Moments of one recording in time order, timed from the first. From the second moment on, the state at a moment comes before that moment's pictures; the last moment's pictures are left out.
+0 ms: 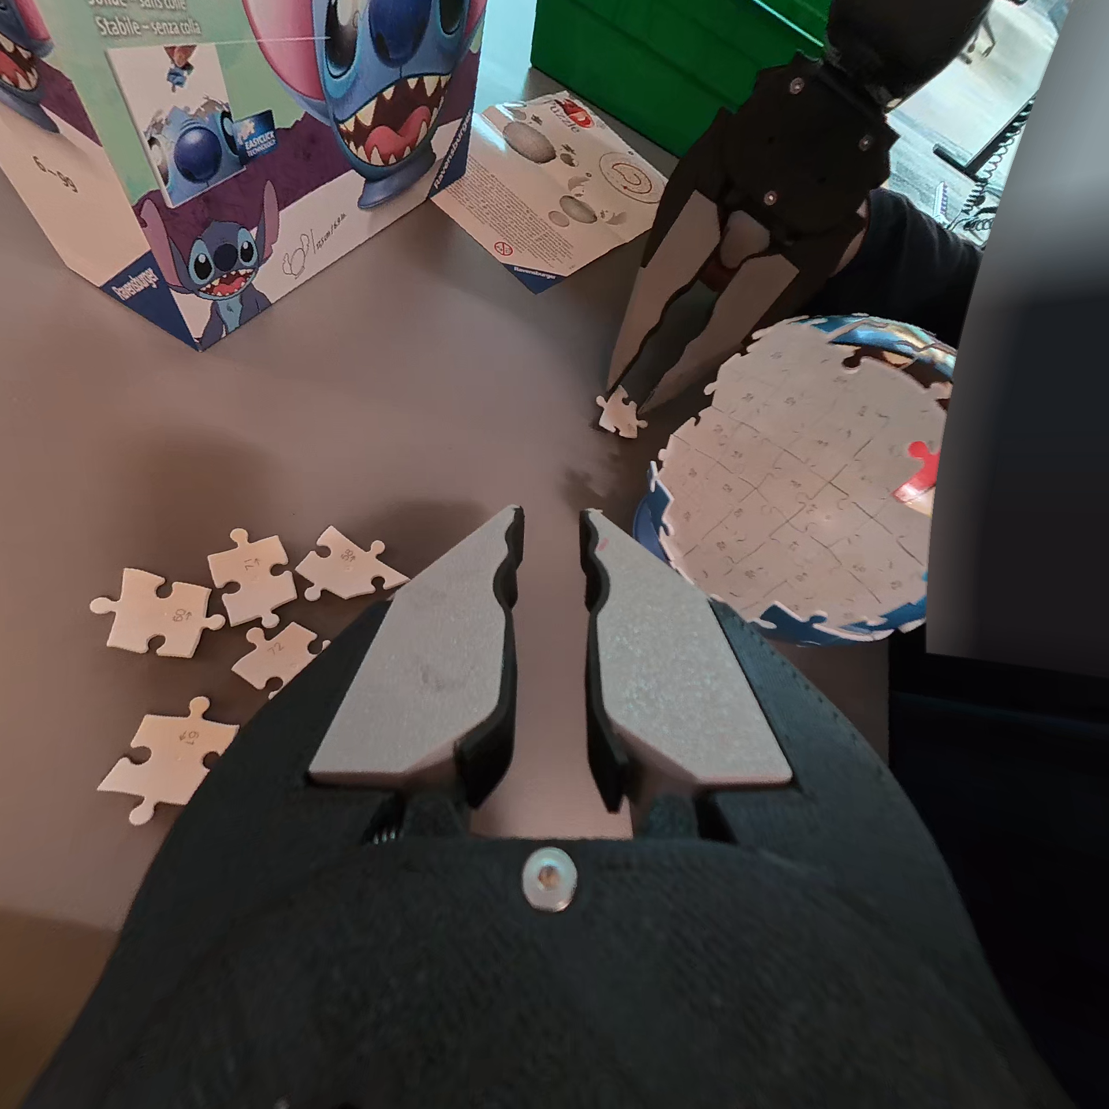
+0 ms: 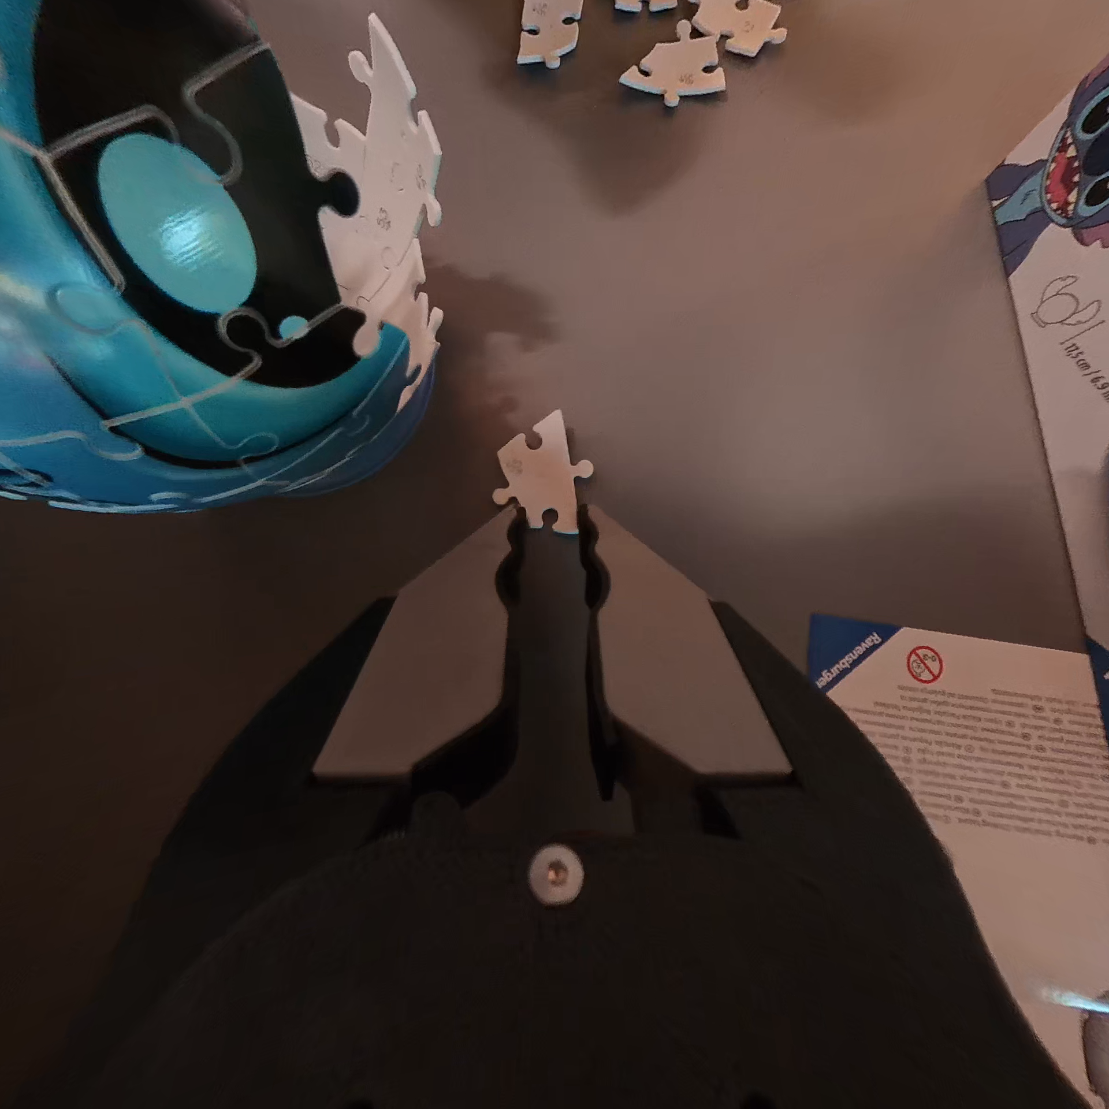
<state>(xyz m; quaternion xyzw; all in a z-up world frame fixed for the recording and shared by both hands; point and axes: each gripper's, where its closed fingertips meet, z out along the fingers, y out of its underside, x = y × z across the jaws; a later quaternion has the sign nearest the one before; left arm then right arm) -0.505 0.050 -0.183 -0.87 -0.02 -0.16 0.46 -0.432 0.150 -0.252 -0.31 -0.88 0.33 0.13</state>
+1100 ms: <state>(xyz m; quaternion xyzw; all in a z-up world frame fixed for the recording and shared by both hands) -0.514 0.129 -0.145 -0.83 -0.06 -0.25 0.49 -0.501 0.168 -0.156 -0.32 -0.81 0.36 0.33</state>
